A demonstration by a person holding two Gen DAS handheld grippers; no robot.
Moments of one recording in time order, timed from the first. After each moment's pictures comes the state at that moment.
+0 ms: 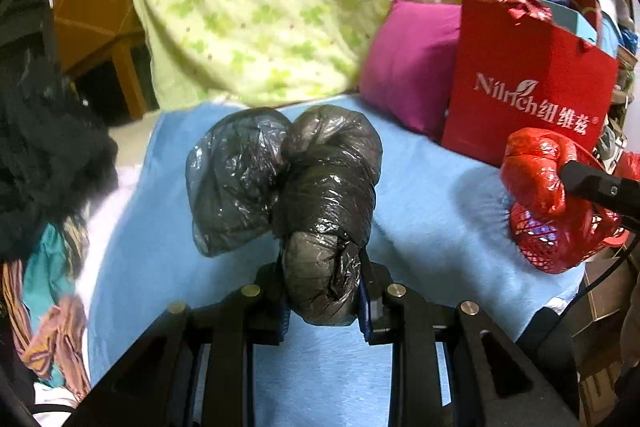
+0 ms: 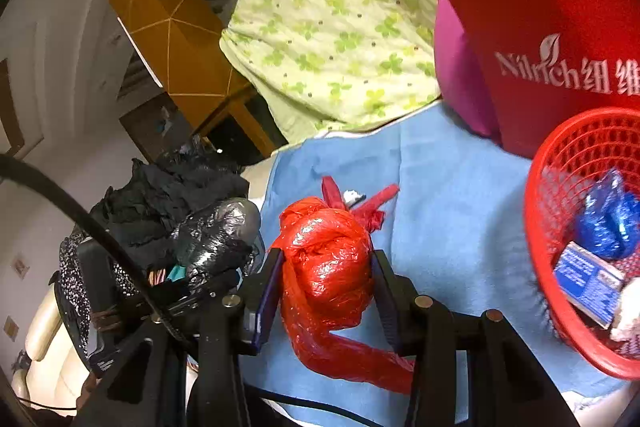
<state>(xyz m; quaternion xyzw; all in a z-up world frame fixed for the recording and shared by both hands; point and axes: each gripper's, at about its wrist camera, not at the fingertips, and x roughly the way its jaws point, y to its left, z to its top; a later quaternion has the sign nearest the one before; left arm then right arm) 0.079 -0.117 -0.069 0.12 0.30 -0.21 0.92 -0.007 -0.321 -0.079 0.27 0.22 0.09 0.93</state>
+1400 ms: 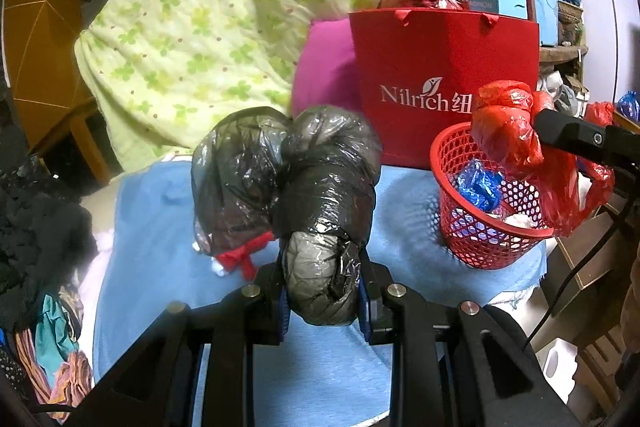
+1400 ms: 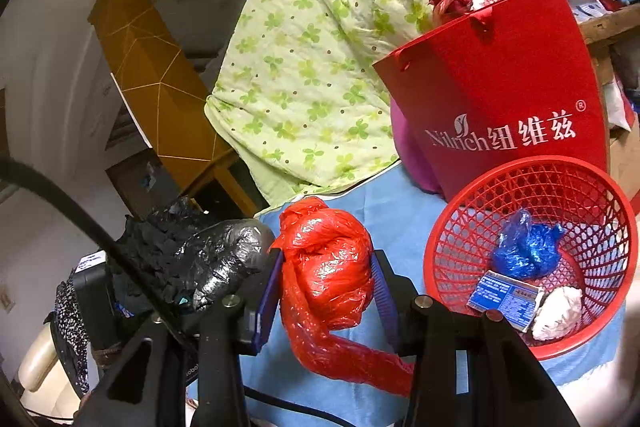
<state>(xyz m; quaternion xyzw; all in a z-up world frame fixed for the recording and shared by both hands) 0.020 -0.196 -0.038 0.19 0.25 -0.29 0.90 -0.097 -0.369 -0.049 0.29 0.14 0.02 0.95</state>
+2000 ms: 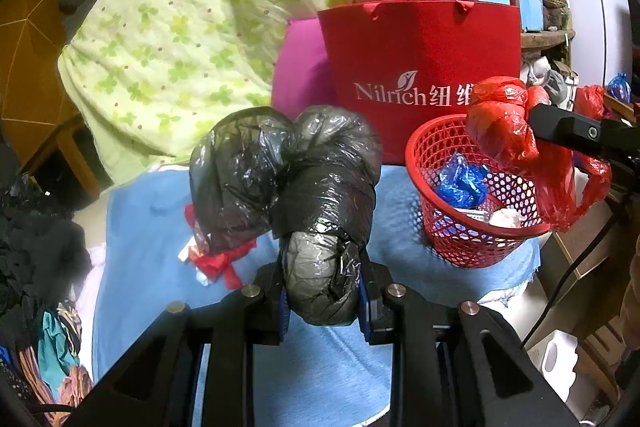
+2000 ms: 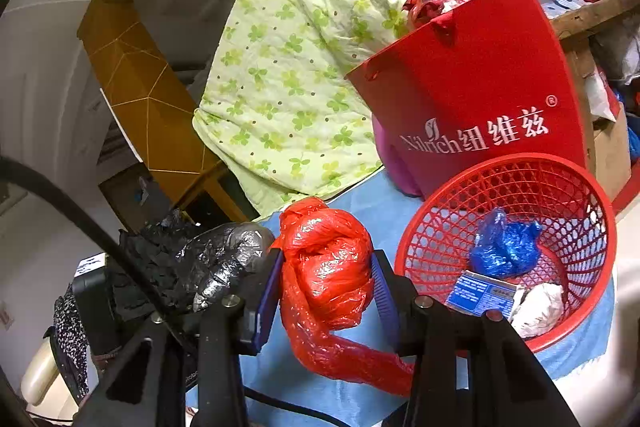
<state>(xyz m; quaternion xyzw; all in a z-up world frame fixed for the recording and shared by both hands) 0.009 -0.221 -0.038 0.22 0.25 -0.31 0.89 -0.115 -0.393 -0.057 0.31 0.13 0.00 0.94</state>
